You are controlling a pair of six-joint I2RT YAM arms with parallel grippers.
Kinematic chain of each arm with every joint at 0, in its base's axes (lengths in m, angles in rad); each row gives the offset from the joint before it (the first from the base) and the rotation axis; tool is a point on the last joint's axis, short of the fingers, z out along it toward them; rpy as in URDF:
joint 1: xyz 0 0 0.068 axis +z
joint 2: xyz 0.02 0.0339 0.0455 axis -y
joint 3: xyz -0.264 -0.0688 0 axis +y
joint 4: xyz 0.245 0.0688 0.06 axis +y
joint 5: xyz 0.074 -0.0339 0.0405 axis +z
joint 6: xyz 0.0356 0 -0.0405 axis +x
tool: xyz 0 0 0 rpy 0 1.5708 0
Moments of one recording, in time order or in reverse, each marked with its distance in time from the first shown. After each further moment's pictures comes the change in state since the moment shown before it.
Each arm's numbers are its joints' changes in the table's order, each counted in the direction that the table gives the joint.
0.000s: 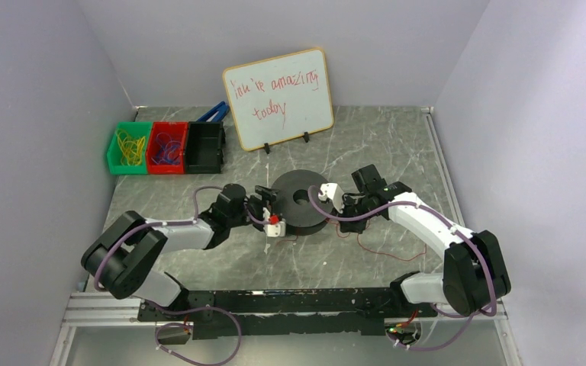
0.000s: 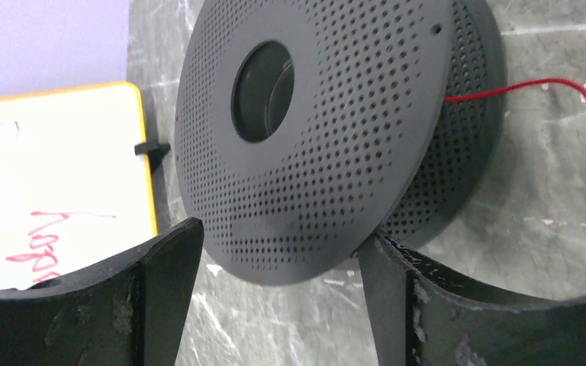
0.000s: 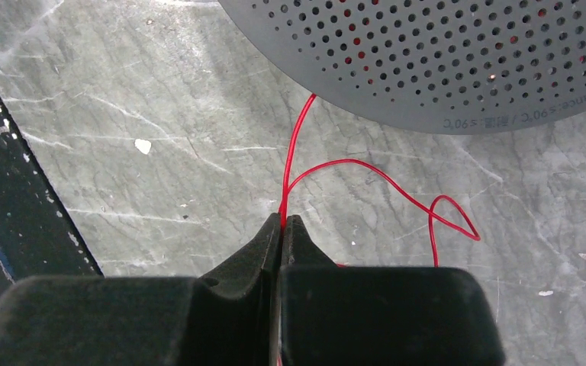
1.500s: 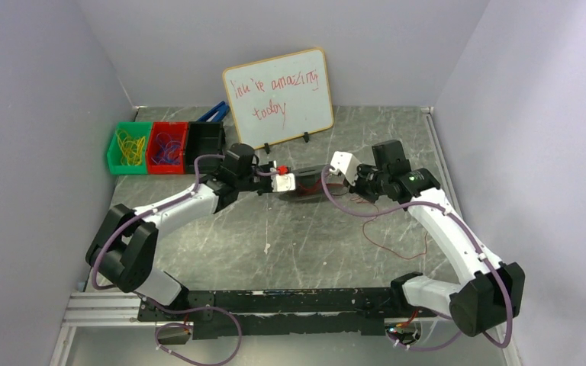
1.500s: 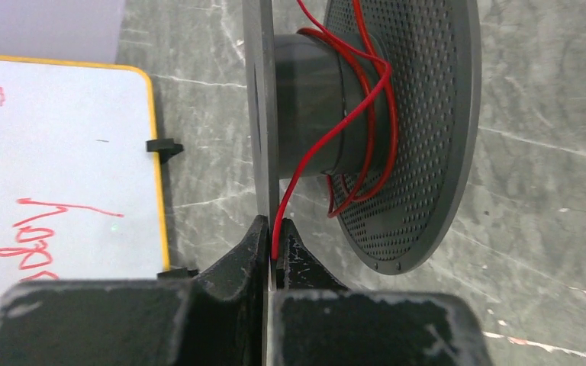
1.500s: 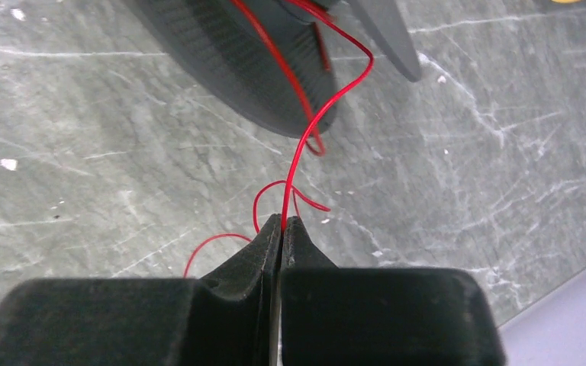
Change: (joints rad) left arm 0.032 -0.056 -0.433 0.434 -0.047 -0.220; right arm -0.067 0.143 -0.238 0.067 -0.150 -0.106
